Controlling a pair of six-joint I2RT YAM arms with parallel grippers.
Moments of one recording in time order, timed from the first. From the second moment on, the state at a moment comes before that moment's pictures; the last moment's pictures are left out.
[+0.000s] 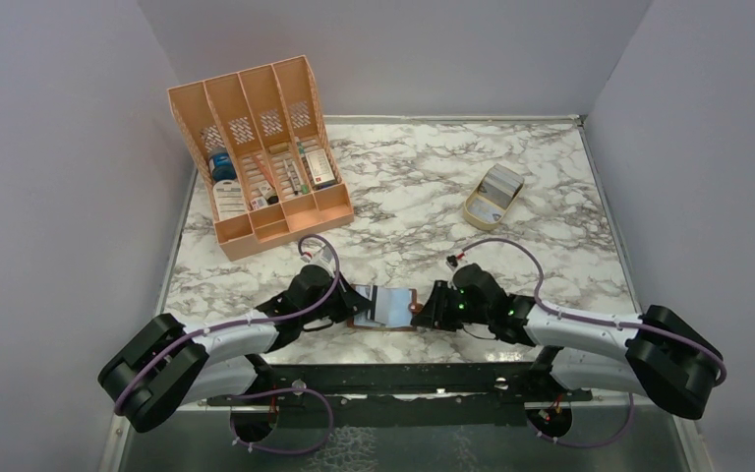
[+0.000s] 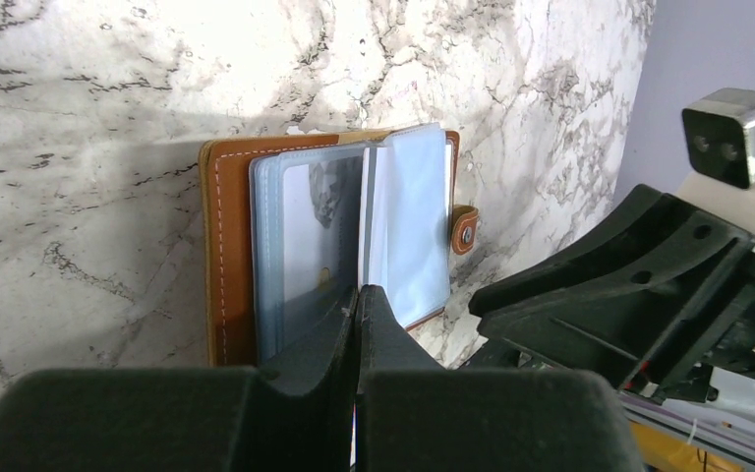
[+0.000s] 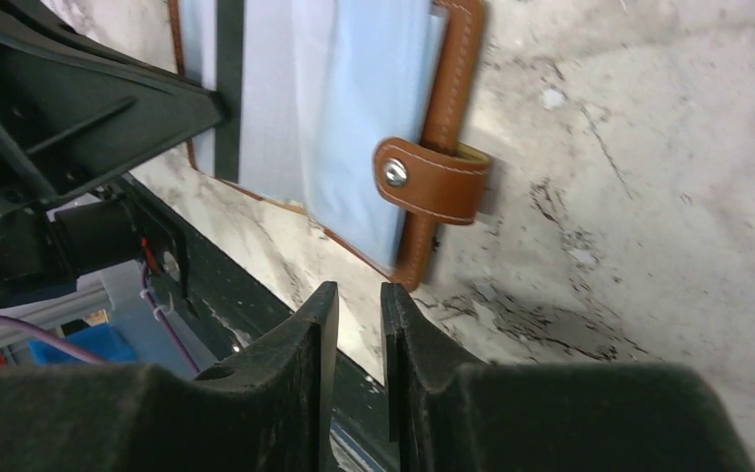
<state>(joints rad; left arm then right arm) -0.74 1.14 0.19 0.37 0.15 -1.13 0.89 1.14 0.31 0.12 -0.16 1.00</state>
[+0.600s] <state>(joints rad) -0.74 1.15 0.18 0.39 0.14 -1.13 0.90 1.32 0.41 0.13 -0.12 0.94</state>
